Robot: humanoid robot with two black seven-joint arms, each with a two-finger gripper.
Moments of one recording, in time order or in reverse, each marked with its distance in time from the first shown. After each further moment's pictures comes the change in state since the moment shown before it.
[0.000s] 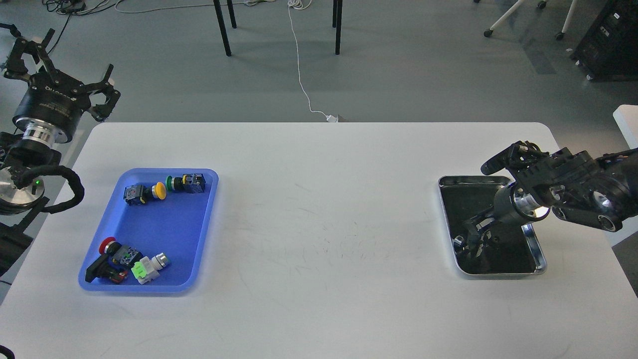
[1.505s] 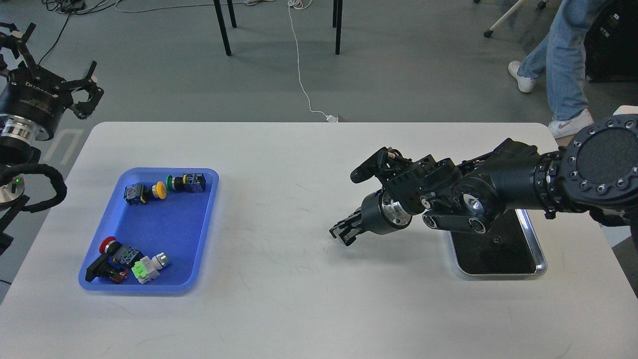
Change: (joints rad) left arm -0.002 0.050 0.011 0.000 0.002 -0.003 0.004; right arm 0.064 0.408 0.100 0.050 0.210 -0.124 0.014
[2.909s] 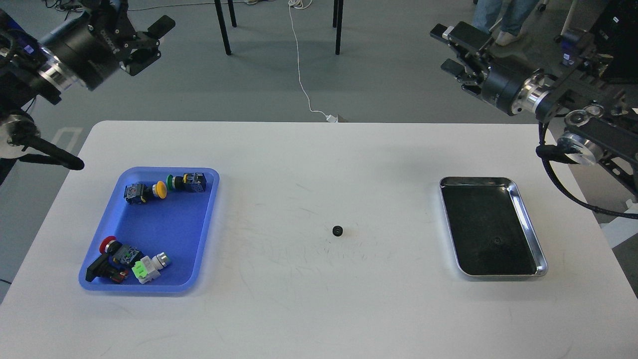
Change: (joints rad) left arm -0.169 0.032 0.004 -0.369 0.911 0.003 0.001; right arm -0.421 -0.658 1.173 0.055 0.315 0.037 -0.002
